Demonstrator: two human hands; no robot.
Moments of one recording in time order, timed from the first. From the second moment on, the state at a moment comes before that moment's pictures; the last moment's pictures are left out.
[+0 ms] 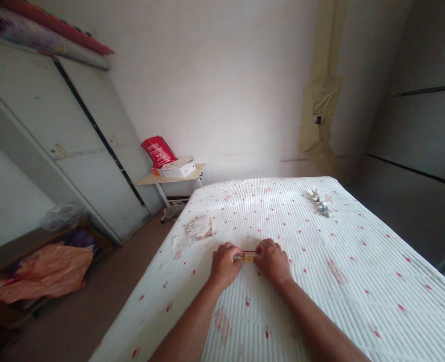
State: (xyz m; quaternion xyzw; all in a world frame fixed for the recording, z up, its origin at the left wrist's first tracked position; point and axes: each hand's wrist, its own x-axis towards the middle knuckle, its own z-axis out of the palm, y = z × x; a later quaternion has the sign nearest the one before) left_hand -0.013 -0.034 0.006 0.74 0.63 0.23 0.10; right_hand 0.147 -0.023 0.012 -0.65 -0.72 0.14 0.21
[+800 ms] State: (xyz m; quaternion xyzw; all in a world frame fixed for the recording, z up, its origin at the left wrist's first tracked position) left_hand -0.012 -0.032 0.005 0.74 0.63 0.24 0.09; right_hand 0.137 -0.026 0.016 -0.67 -0.72 0.04 0.18
